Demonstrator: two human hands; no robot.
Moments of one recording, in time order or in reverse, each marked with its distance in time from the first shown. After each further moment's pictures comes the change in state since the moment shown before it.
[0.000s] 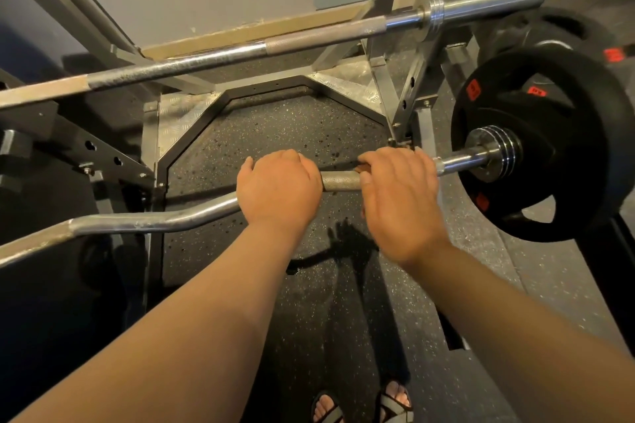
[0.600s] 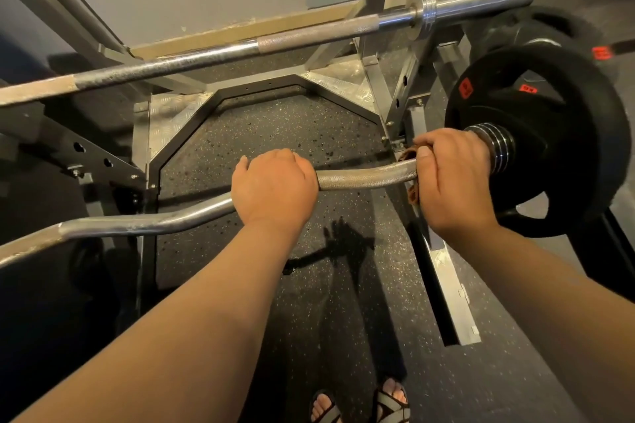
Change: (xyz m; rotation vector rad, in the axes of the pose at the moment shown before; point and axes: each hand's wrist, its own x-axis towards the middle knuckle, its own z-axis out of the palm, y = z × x) left_hand 0.000 0.001 0.001 -0.002 0.014 0.021; right_hand 0.009 0.054 -0.026 0.115 0.148 0.204
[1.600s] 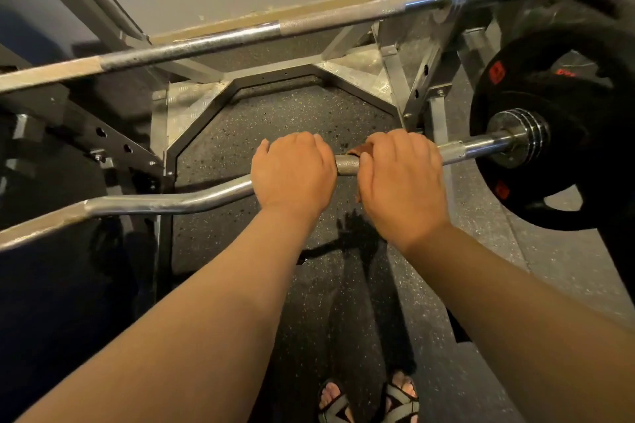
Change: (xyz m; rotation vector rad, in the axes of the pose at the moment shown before) left_hand -0.002 -0.005 0.003 0.002 0.027 0.063; right_hand -0.021 -0.063 0.051 -0.293 -0.023 -0.197
